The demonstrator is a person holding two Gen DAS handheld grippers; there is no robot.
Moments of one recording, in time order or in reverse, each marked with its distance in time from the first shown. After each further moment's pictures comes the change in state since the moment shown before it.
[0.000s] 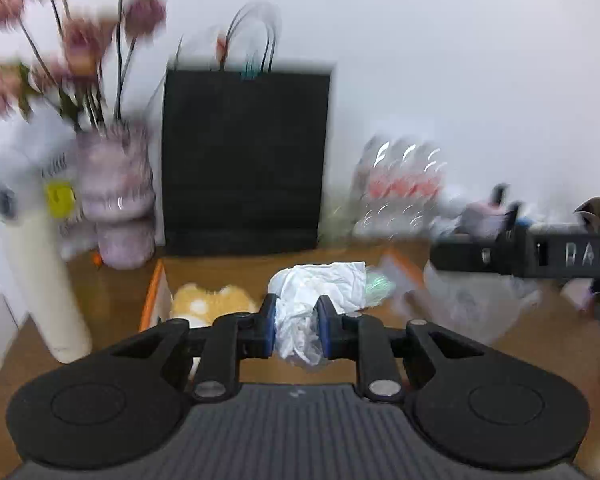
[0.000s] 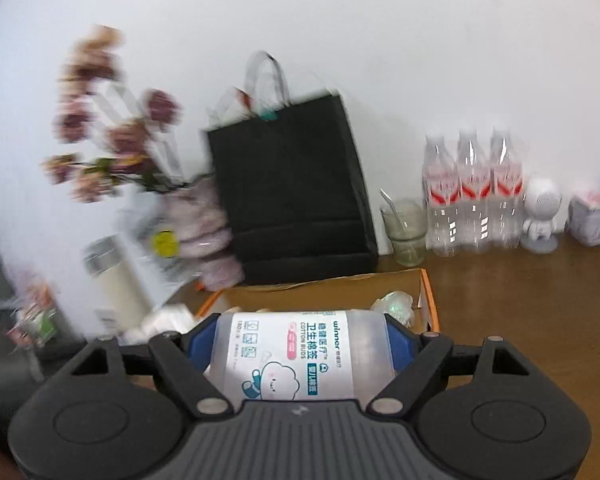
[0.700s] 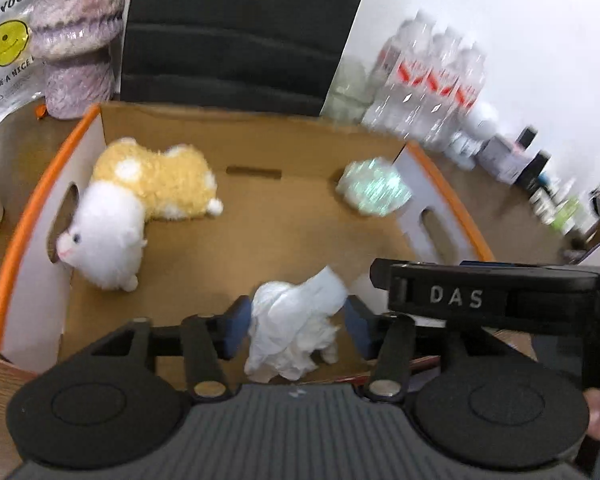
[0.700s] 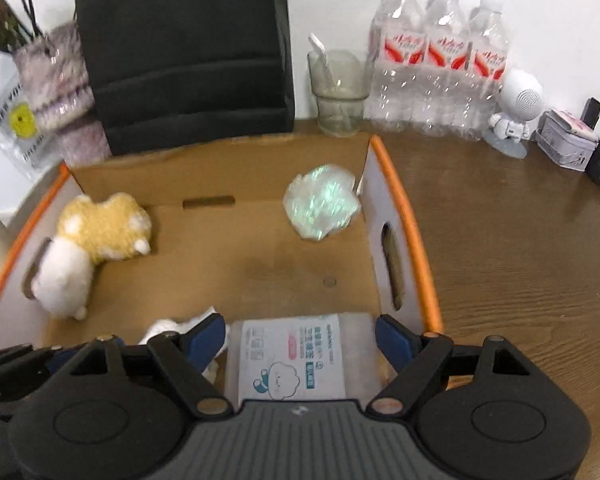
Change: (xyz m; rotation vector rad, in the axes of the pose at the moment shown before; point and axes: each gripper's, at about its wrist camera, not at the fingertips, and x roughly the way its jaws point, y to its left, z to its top) left arm 0.083 0.002 -0.023 -0.153 0.324 -0.117; right arm 0.130 -0.021 -0.027 -0.025 0.376 -0.314
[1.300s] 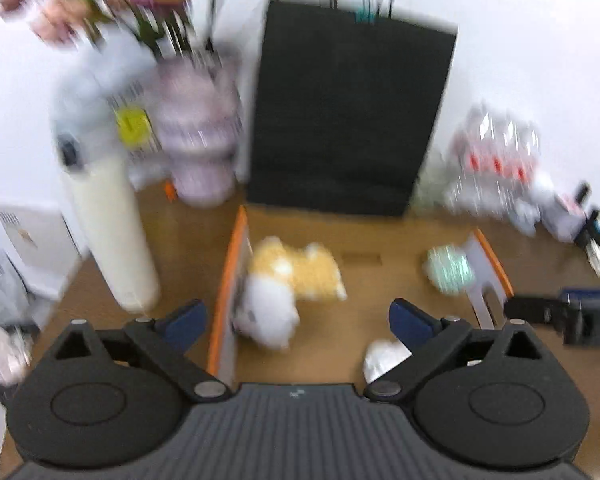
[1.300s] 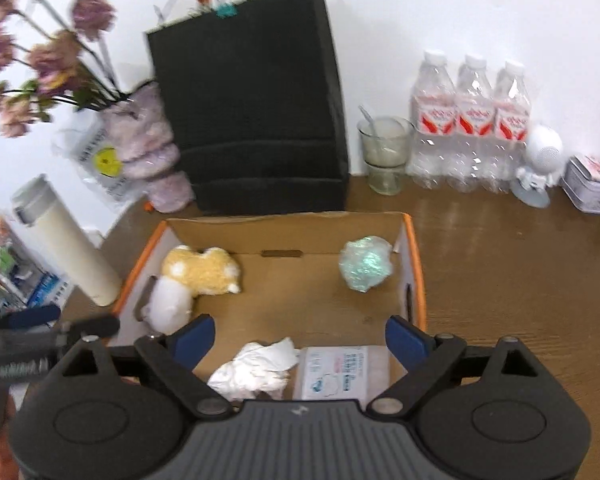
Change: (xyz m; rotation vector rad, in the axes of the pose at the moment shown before) left arm -0.109 0.016 0.026 0.003 -0.207 0.302; right arm -0.096 -0.005 0.029 -0.046 -0.072 0.202
